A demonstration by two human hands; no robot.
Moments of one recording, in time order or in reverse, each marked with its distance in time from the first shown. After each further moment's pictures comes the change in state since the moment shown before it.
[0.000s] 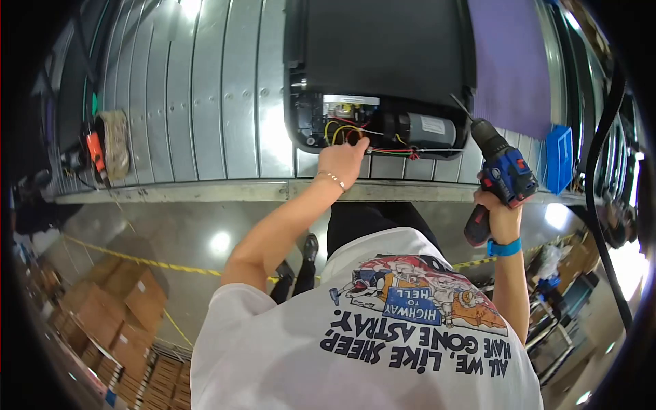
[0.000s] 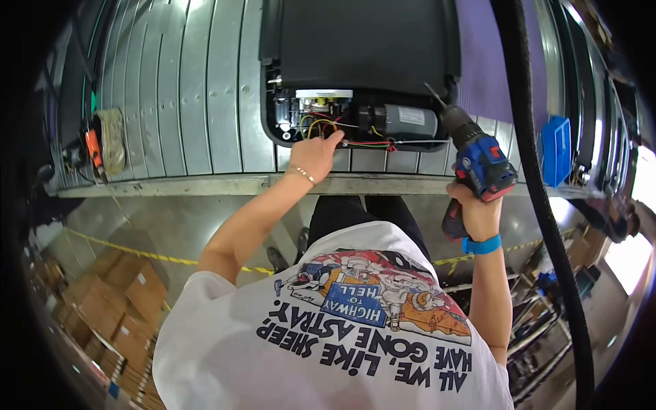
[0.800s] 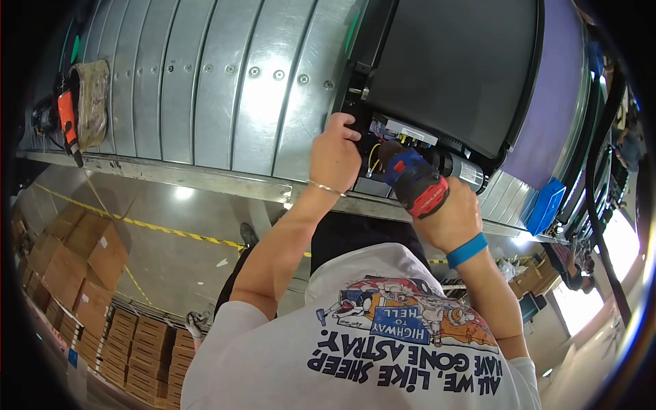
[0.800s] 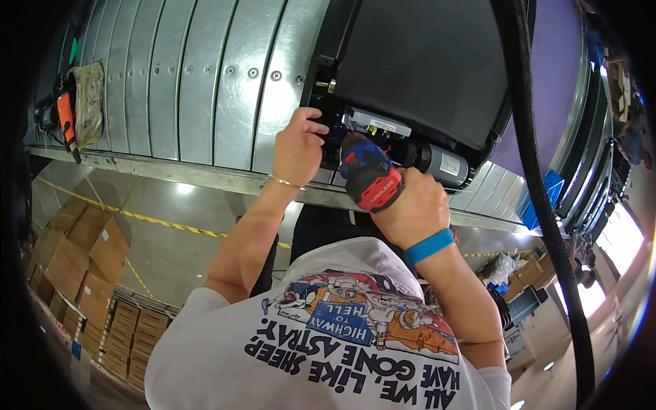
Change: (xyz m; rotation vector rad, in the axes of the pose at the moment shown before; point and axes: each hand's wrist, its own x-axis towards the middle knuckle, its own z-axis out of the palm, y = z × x) left_hand 0.011 -0.092 -0.050 -0.997 0.401 -0.458; right_hand 0.063 -0.131 0.208 -1.069 -0.538 -0.080
